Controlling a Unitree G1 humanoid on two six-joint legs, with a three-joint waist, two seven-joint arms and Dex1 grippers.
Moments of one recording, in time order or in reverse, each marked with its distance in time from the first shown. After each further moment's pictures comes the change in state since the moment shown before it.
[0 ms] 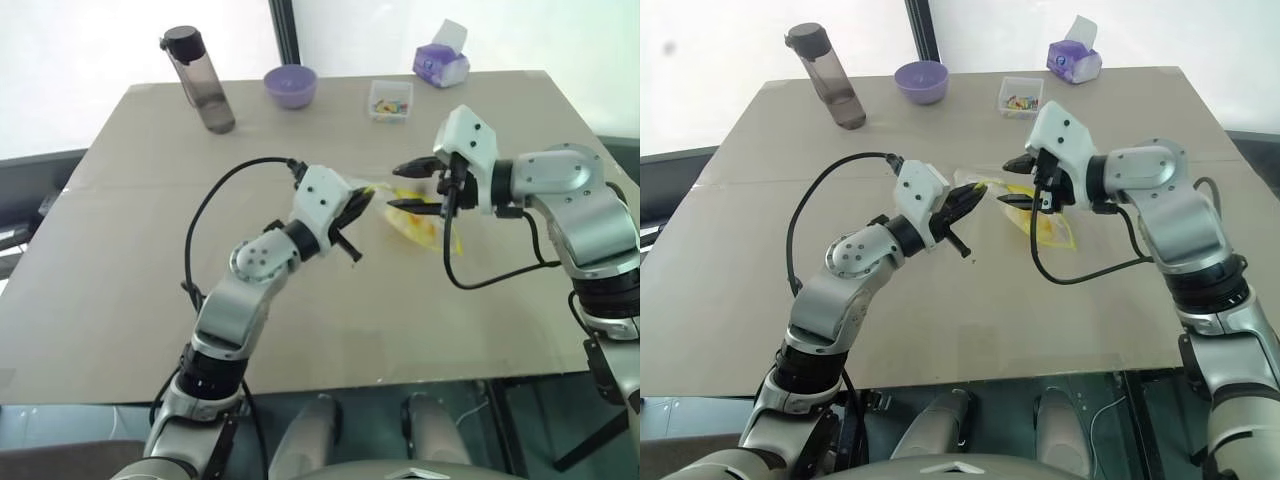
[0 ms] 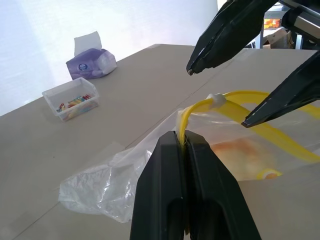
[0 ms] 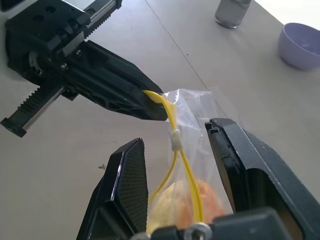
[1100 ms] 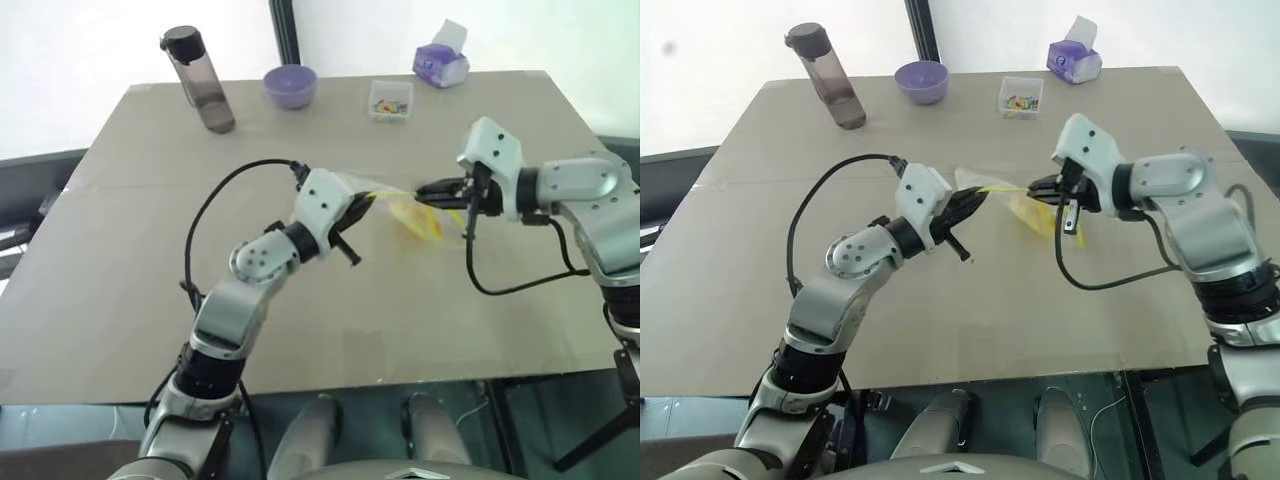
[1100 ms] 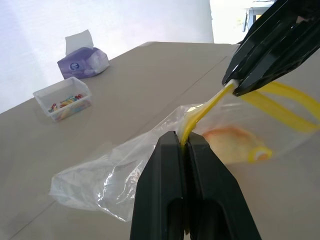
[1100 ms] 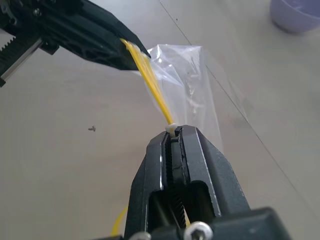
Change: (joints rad) left arm 0.001 0.029 -0.006 0.031 0.006 -0.033 -0.023; right arm 0.077 -0.143 -0.022 -0.036 0.023 0.031 0.005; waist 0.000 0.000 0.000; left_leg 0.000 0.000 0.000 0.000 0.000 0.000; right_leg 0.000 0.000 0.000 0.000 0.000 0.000
